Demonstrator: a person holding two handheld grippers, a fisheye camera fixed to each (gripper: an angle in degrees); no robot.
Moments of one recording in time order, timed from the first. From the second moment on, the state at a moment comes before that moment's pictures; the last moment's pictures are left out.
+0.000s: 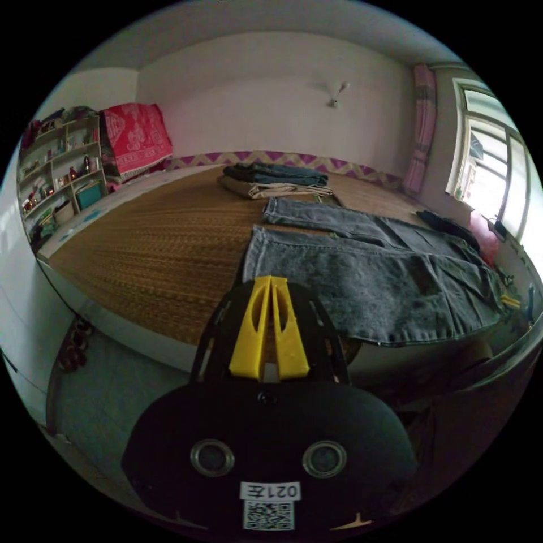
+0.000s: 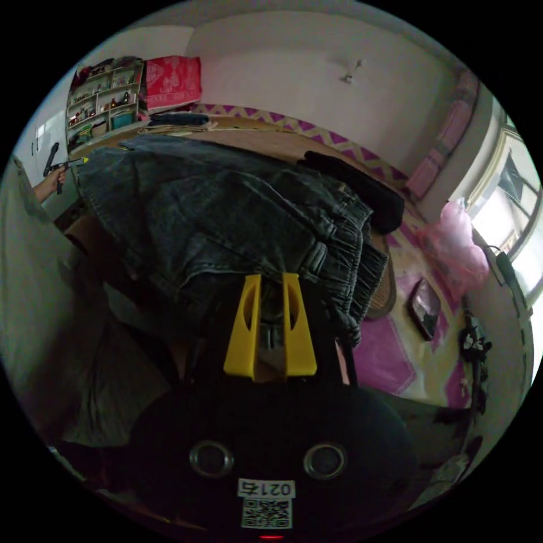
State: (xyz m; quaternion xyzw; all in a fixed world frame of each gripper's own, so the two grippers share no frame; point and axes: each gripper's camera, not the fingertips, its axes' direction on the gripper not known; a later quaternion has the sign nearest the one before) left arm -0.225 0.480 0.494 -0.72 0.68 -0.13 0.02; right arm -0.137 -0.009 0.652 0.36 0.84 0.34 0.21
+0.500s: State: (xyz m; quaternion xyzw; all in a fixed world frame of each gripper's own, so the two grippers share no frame) left arm -0.217 0.524 0.522 -0.77 0.63 -0.10 -0.05; right arm -0.201 0.038 0.706 0.59 0.74 0.30 0.12
